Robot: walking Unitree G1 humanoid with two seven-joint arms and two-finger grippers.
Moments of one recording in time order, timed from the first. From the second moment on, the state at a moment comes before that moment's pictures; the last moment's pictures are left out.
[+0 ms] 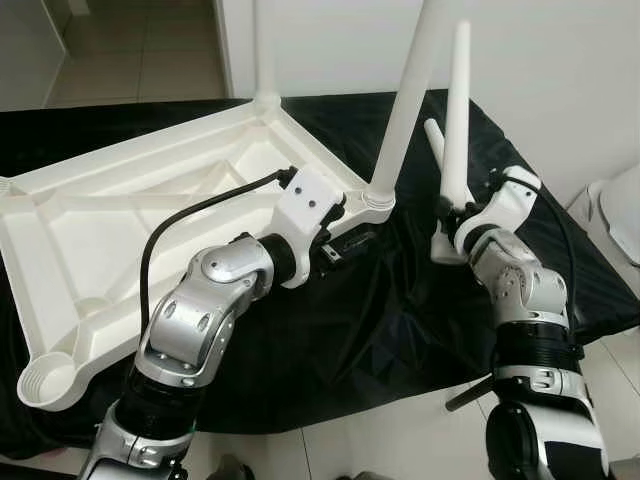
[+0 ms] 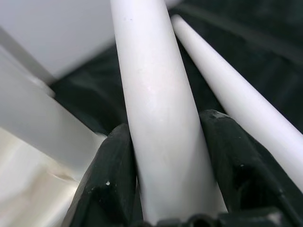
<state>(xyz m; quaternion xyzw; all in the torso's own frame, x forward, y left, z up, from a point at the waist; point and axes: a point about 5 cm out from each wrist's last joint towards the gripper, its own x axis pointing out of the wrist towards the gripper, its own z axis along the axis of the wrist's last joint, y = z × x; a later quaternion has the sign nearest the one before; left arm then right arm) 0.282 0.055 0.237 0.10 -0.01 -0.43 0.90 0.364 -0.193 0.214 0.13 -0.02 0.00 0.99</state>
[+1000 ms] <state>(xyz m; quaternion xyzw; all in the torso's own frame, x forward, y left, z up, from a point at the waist) 0.301 0.097 0.264 0.06 -0.07 -0.38 0.92 0.327 -0.103 0.266 0.05 -0.28 0.35 0.89</state>
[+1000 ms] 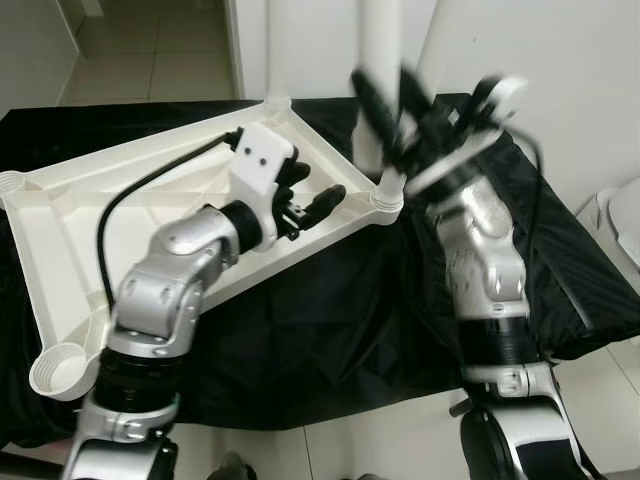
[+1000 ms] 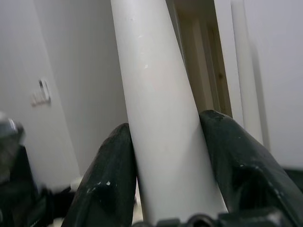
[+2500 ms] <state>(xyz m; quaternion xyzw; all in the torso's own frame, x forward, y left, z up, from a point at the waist) 0.323 0.104 0.296 -0.22 -0.05 -0.47 0.85 0.308 -0.102 0.209 -0.02 -0.20 0.44 0.87</state>
